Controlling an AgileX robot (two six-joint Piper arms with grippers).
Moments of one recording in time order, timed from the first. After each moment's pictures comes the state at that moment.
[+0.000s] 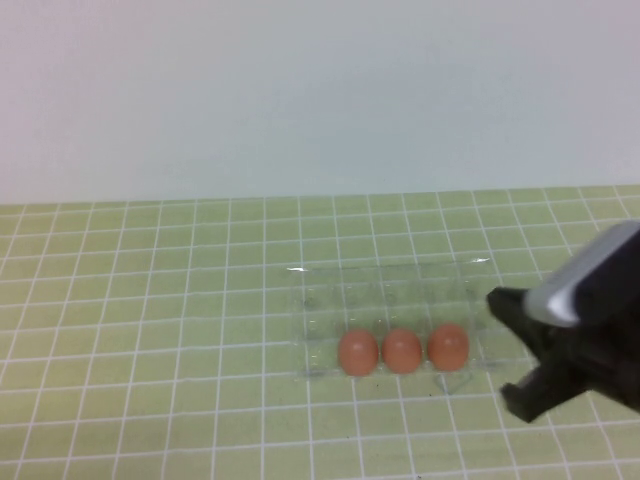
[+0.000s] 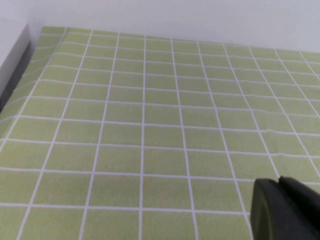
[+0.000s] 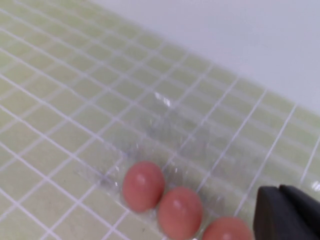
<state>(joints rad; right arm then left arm) 0.62 1.25 -0.53 0.15 -0.20 -0.26 0.00 0.00 0.00 -0.12 0.36 -0.01</state>
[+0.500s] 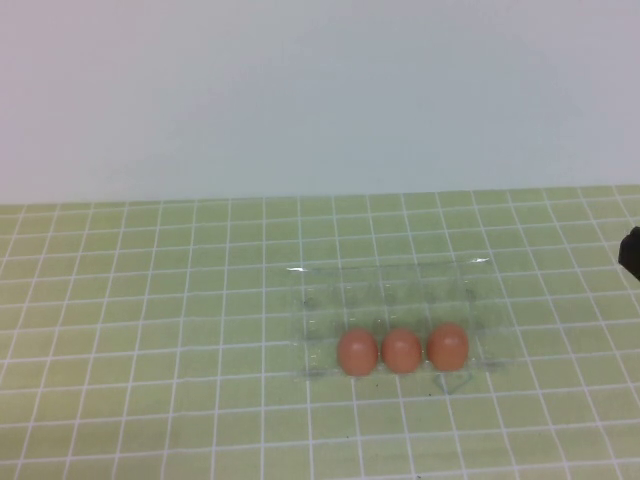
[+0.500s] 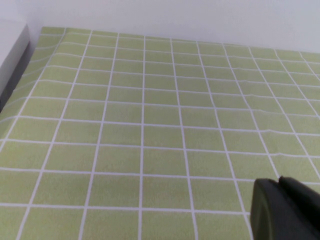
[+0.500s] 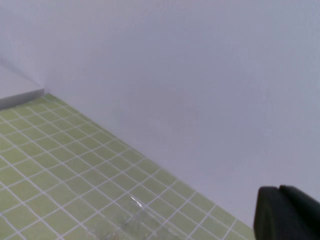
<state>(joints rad) 0.62 0.74 -0.53 0.14 0.00 -0.40 0.00 0.00 0.00 -0.12 0.36 -0.01</state>
